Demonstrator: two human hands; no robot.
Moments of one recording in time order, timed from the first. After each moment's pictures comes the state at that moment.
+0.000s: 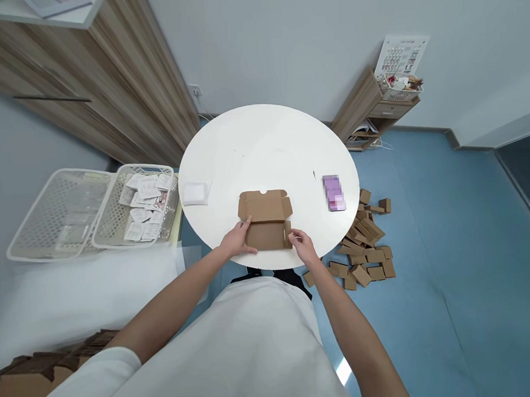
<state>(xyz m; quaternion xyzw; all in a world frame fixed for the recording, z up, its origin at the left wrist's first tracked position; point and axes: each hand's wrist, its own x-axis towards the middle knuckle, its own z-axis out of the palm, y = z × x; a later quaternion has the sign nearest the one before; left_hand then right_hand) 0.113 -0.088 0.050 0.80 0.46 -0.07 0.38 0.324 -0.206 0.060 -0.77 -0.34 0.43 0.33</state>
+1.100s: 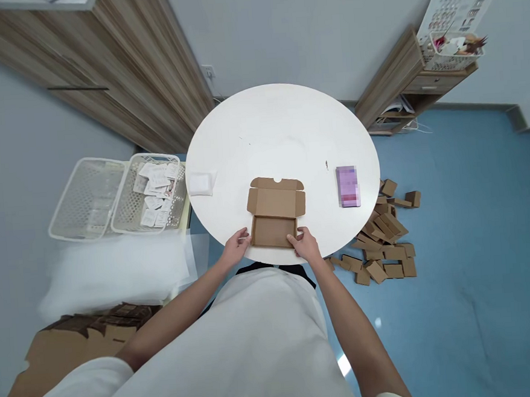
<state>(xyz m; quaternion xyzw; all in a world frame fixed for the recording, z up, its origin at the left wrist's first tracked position) 0.096 -0.141 0.032 0.55 0.60 0.13 0.56 0.331 -0.200 0.045 -0.79 -0.28 0.50 0.21</state>
